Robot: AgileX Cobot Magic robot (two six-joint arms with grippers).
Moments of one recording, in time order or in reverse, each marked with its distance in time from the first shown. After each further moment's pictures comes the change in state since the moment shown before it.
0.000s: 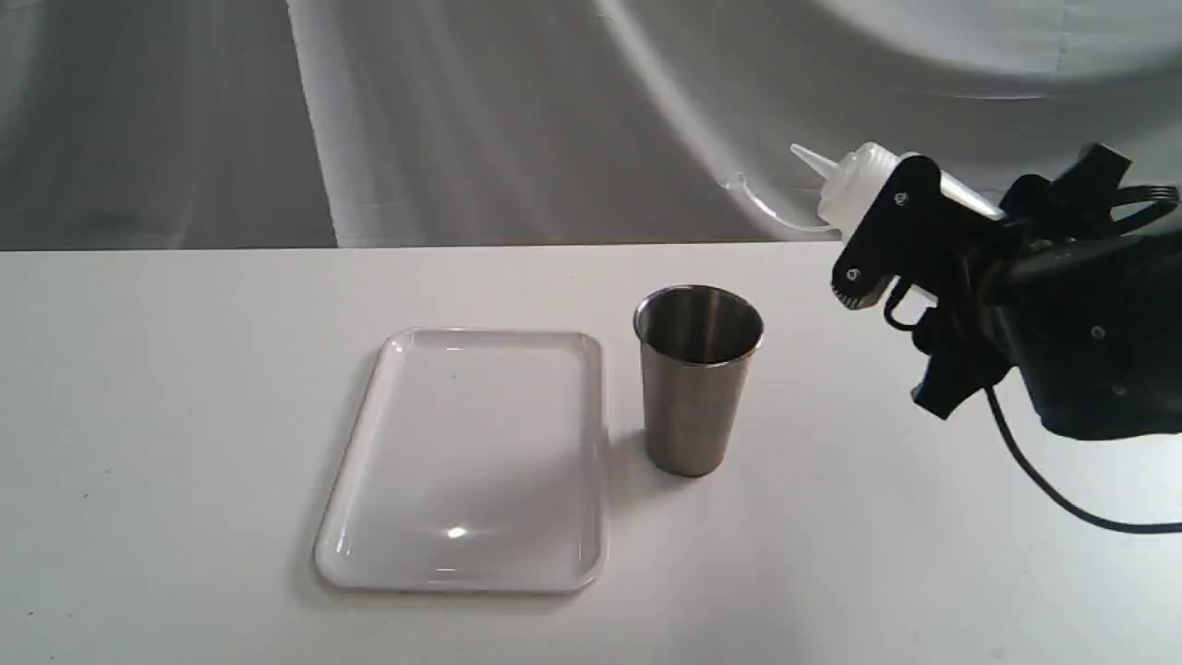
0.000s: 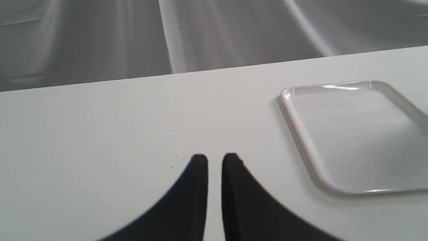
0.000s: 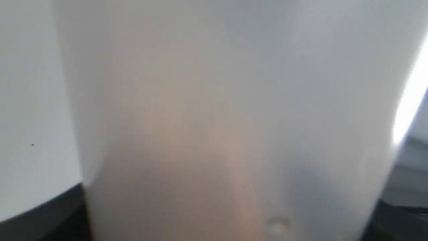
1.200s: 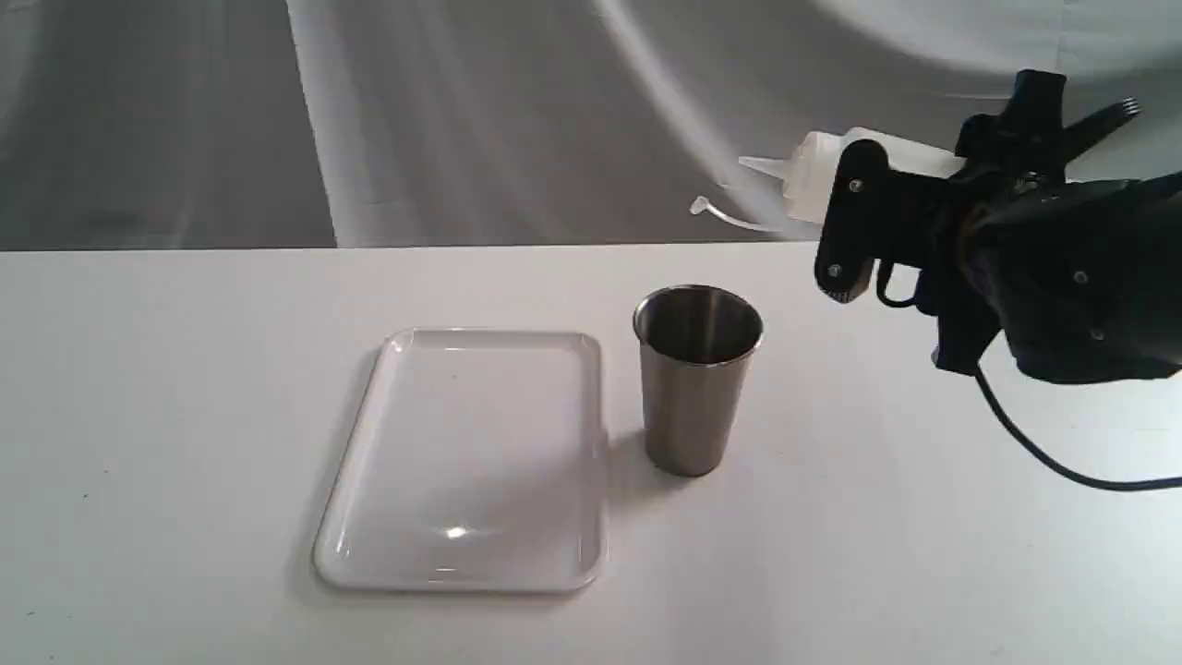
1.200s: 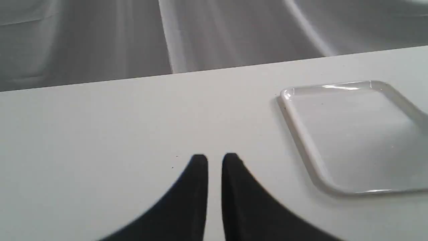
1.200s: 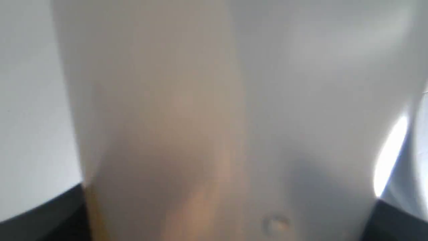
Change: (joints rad) left arm 0.000 0.000 0.000 0.000 0.000 0.000; right arm 0.007 0.008 -0.093 -0.002 0.004 -0.356
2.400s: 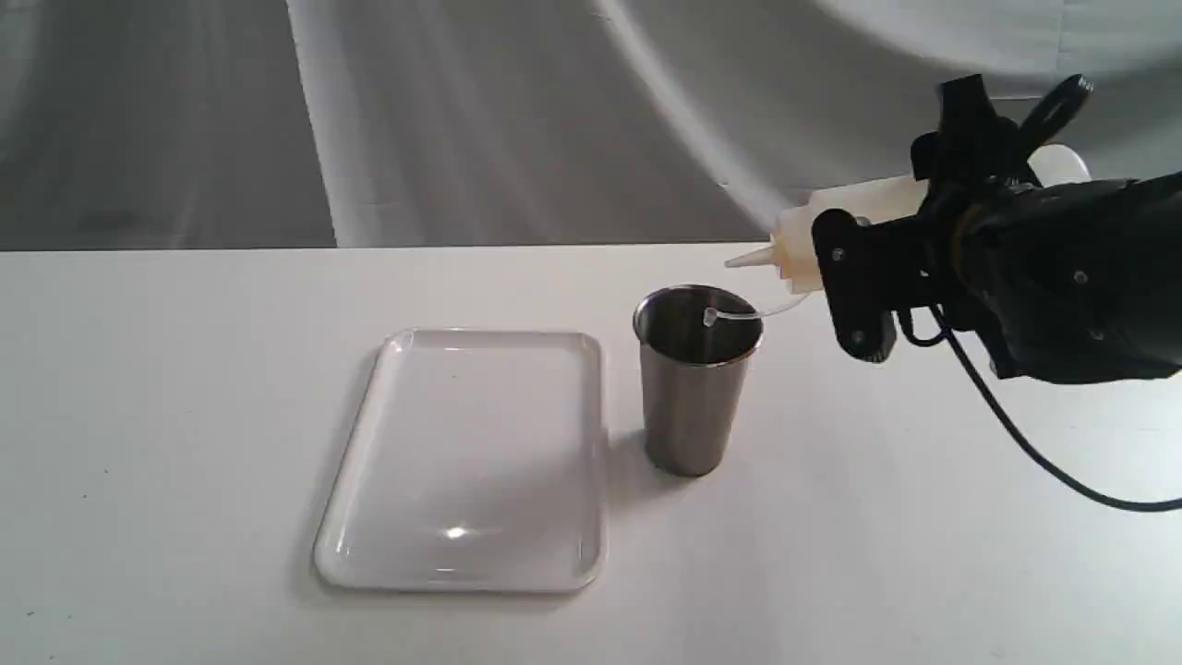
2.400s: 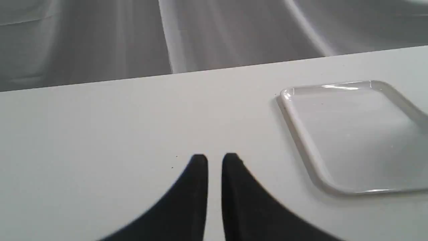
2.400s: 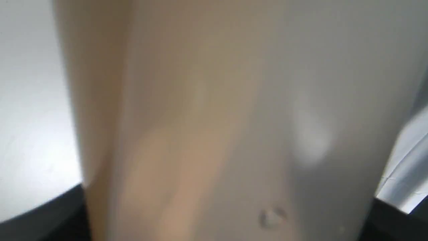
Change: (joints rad) left arm 0.000 0.000 0.000 0.000 0.000 0.000; right arm 0.000 0.000 0.000 0.000 -0.029 -0.449
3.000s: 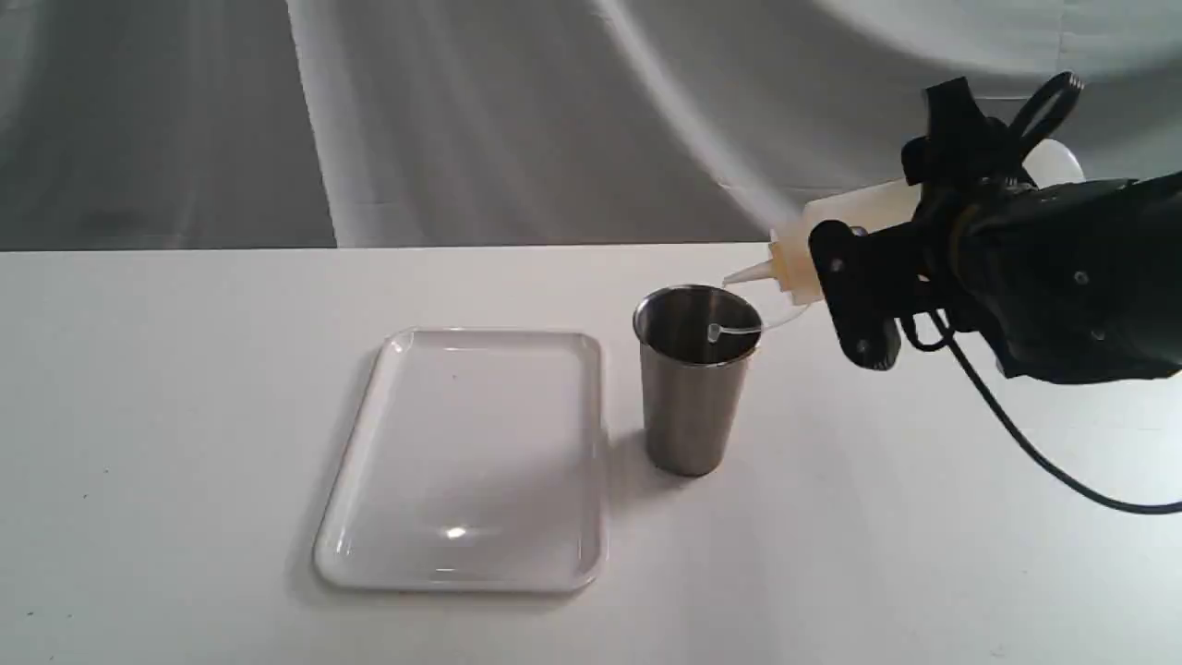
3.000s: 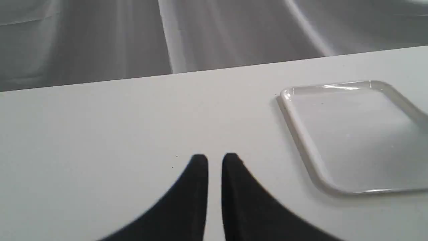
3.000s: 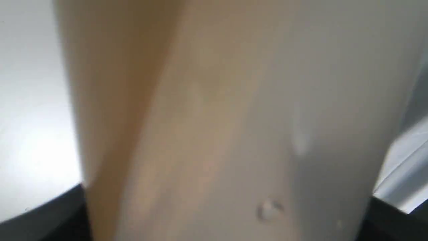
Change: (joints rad) left arm 0.000 0.000 0.000 0.000 0.000 0.000; right arm 0.002 0.000 0.000 -0.006 -0.015 -0.056
